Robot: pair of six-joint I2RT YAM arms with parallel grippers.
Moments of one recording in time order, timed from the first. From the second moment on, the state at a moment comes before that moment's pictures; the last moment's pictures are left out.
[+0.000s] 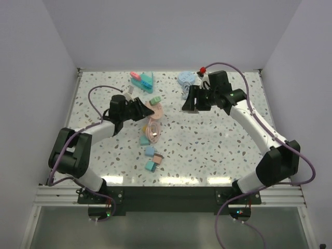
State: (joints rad) left arm -0.28 1.60 0.78 0.36 0.42 -0.72; right arm 0.40 1.51 1.40 -0.66 -0.33 0.38
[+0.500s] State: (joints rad) left arm -0.23 1.28 0.78 0.39 0.58 -0.80; right arm 0.47 1.74 1.17 -0.45 -0.46 0.47
